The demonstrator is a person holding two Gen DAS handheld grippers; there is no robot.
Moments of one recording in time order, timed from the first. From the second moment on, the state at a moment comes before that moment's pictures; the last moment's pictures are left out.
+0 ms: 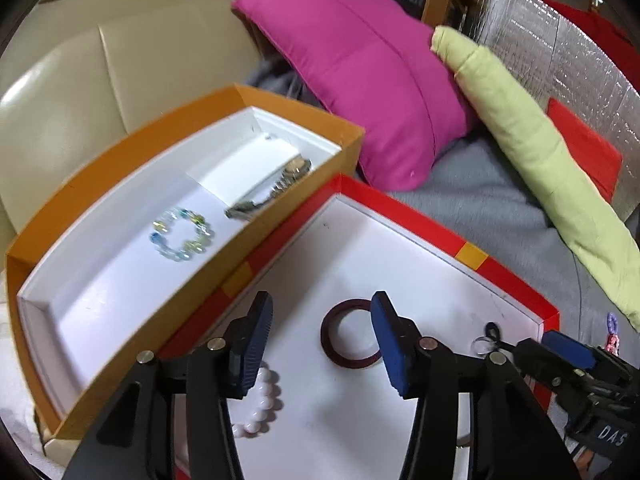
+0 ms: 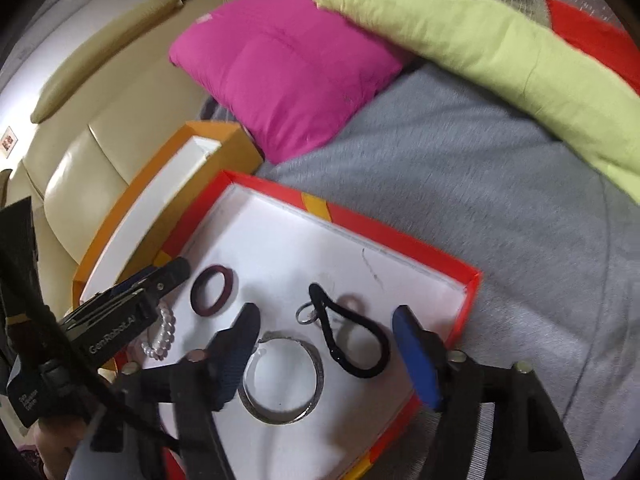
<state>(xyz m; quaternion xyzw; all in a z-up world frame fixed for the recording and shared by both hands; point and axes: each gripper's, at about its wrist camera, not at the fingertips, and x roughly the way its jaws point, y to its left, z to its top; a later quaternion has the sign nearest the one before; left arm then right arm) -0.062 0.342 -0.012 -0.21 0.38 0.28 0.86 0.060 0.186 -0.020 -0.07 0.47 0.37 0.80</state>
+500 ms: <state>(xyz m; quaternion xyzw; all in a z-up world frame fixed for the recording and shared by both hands) -0.095 0.288 0.030 -0.21 0.36 0.29 0.86 0.031 0.065 0.012 -0.02 0.44 0.33 0.84</state>
